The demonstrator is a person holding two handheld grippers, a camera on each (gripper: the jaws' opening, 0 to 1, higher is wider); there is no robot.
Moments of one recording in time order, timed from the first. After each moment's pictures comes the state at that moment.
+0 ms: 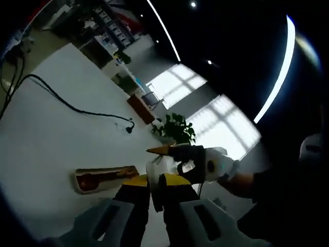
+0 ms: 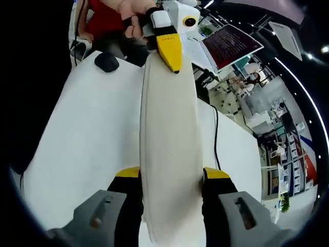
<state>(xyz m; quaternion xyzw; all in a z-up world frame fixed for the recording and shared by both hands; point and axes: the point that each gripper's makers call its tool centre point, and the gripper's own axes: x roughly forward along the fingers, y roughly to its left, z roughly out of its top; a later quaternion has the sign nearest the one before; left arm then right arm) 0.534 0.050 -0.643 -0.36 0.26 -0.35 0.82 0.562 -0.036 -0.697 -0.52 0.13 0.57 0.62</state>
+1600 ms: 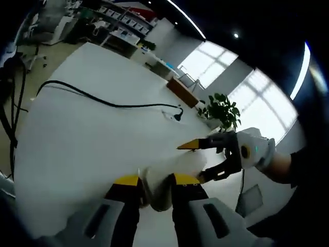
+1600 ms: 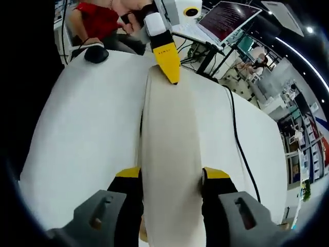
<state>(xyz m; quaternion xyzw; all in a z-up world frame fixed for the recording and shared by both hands) 0.586 0.072 -0.735 -0.24 0.36 -0.25 0.86 0.596 -0.031 -0.770 -0.47 0.20 0.60 0.61</state>
